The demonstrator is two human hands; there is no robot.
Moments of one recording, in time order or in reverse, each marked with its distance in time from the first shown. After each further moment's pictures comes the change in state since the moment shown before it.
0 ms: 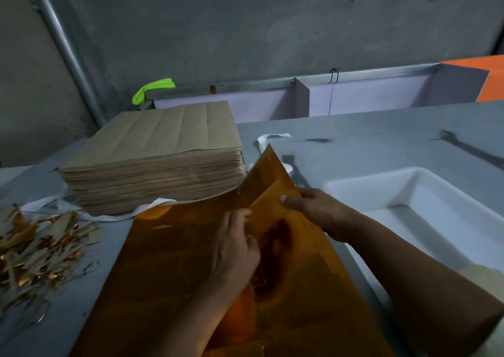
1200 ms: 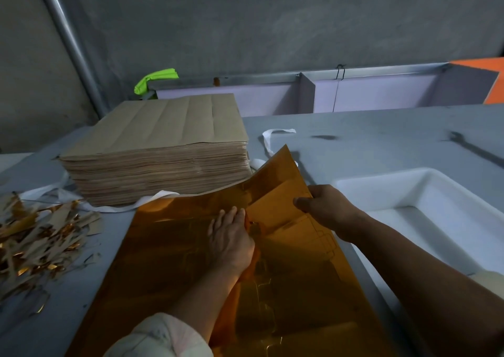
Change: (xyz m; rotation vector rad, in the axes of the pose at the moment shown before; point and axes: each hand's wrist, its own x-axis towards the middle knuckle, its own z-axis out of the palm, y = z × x) left_hand 0.035 -0.047 0.031 0.398 -0.194 -0.159; right_hand 0.006 0.001 0.005 -0.268 0.240 0.031
